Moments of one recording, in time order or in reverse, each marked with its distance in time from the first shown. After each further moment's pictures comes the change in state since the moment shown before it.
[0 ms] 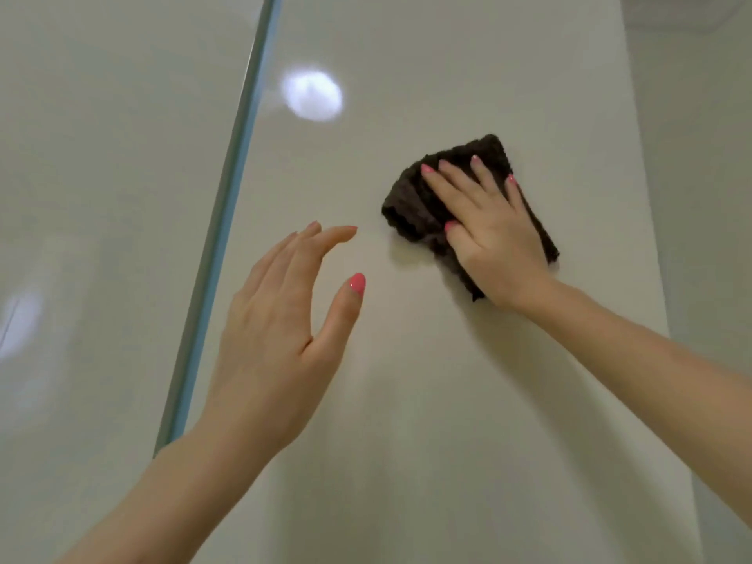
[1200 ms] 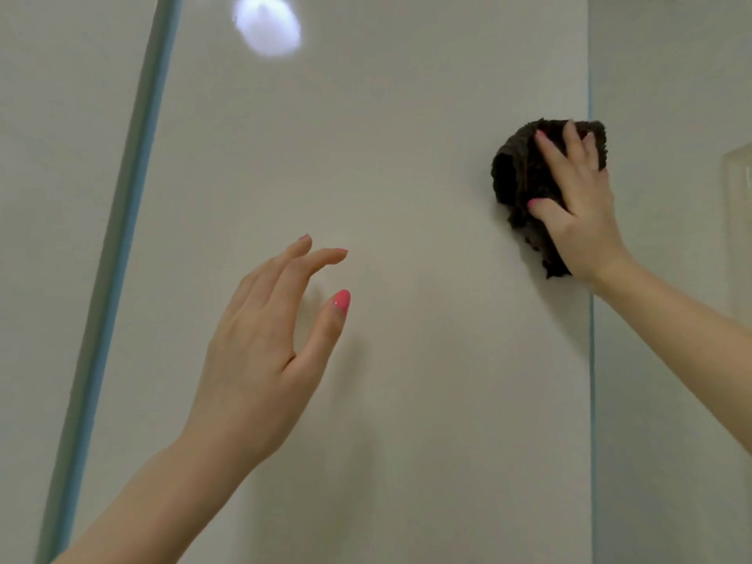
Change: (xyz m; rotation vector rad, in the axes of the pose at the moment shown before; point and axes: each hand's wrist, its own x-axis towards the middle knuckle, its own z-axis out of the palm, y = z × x) left_hand -0.047 0.008 0.038 -0.071 -0.102 -0.024; right_hand -0.064 0.098 -0.045 0.130 0.037 0.277
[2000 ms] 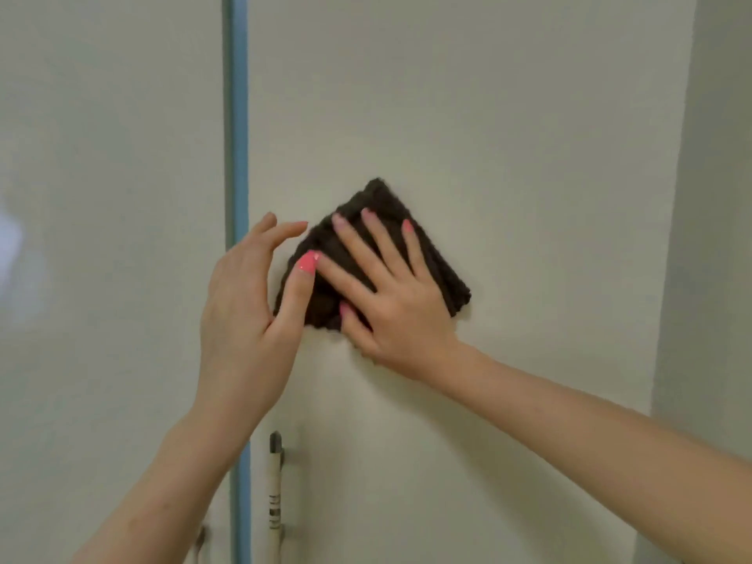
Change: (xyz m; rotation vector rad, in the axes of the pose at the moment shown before) left_hand -0.049 -0.056 -0.080 -0.002 -0.010 -0.208; right_hand -0.151 -0.198 0.146 -0.156 -0.032 -0.523
